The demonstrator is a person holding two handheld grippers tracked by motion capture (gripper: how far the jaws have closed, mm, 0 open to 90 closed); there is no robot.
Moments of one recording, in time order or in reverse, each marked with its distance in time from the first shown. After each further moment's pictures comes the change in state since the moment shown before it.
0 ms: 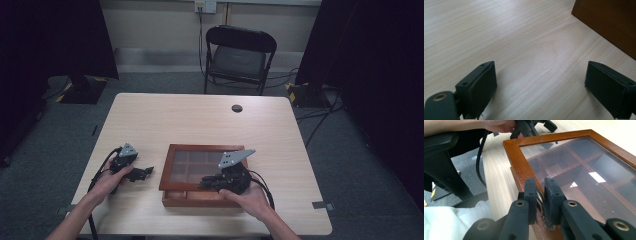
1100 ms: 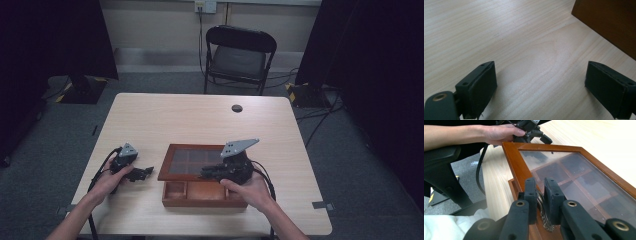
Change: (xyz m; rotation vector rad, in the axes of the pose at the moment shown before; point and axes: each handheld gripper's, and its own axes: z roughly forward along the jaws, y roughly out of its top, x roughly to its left) left arm 0.000 0.000 0.000 0.000 0.002 0.004; right arm -0.006 0.025 -0.015 -0.041 -0.011 -0.010
